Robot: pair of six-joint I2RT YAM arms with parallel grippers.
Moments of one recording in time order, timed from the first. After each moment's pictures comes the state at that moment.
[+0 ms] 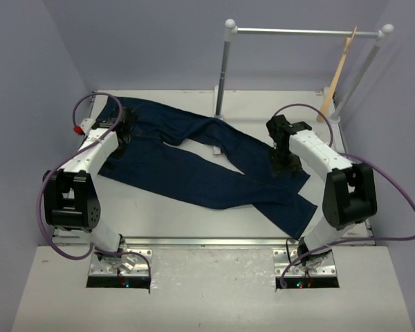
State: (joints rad) left arm -0.02 1.58 1.23 -0.88 -0.66 -1.24; right arm 0.27 1.67 1.19 -1.00 0.26 0.13
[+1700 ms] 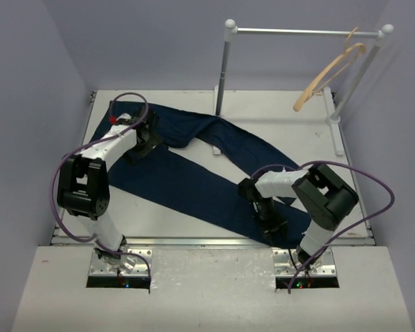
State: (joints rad) left arm -0.16 1.73 1.27 -0.76 -0.39 -0.96; right arm 0.70 1.75 0.72 -1.01 0.02 0.35
